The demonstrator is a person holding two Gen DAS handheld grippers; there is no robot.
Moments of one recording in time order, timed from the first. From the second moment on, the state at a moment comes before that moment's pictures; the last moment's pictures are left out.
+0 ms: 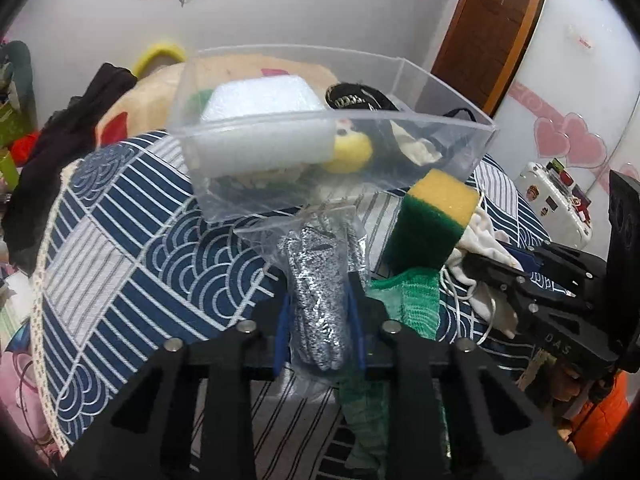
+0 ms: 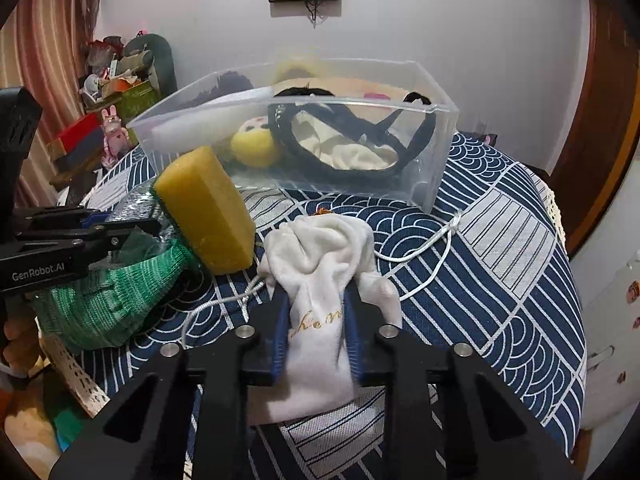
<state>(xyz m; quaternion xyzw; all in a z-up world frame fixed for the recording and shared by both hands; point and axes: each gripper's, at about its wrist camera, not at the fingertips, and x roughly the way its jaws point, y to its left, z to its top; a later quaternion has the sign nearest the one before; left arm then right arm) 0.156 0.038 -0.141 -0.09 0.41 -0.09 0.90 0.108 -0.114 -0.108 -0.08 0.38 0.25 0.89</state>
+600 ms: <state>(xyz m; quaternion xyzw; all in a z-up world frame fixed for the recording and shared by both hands) 0.130 0.054 -0.086 -0.08 0.34 -0.04 0.94 0.101 -0.138 -0.052 -0.04 0.30 0.24 0.92</state>
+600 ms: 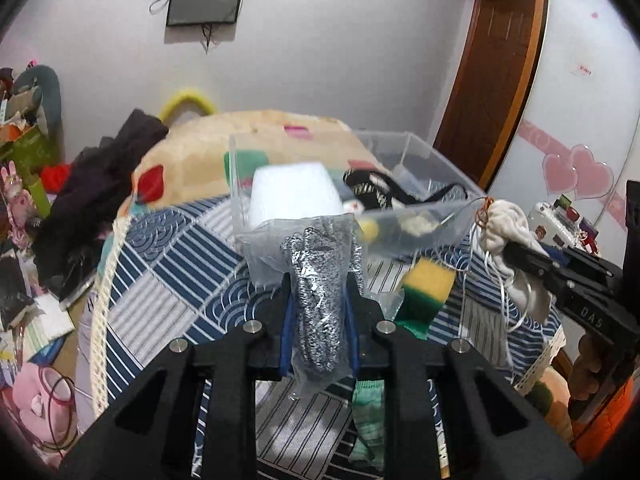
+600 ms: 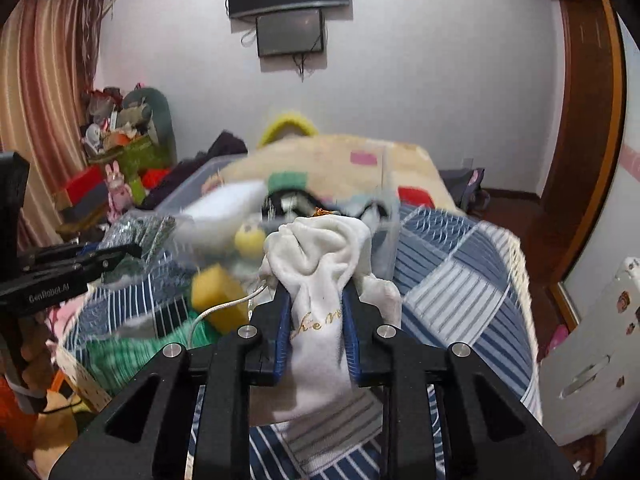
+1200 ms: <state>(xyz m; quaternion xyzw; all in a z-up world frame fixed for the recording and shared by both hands) 0.153 0.051 -0.025 -0.03 0.26 -0.02 0.97 0.128 -0.101 0.000 -0.04 0.20 0.26 0.94</state>
